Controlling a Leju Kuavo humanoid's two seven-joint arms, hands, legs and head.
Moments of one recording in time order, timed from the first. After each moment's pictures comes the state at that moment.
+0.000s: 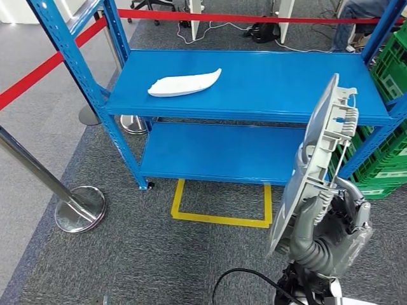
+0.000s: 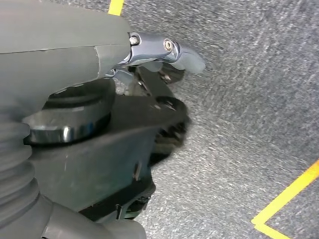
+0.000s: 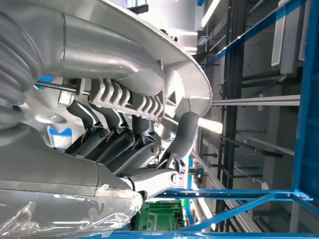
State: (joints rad) left arm -0.09 -0.27 1.24 -0.23 -0.83 -0.17 -0.41; right arm 0.20 0.11 0.38 -2.05 0.31 -0.58 -0.63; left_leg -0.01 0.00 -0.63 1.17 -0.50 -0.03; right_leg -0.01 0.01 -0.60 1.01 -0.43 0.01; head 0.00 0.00
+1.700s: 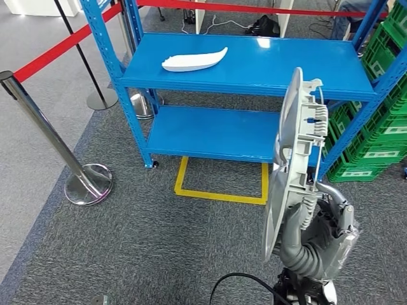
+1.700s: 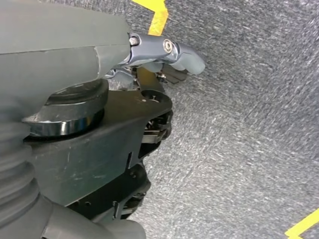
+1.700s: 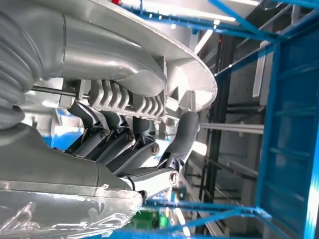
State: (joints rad) left arm -0.09 -0.26 1.24 -0.23 -0.84 -0.17 -0.42; right arm 0.20 0.09 0.41 -2.04 0.35 -0.57 -0.66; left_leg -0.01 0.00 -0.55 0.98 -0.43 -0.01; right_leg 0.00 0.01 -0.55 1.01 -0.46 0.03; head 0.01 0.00
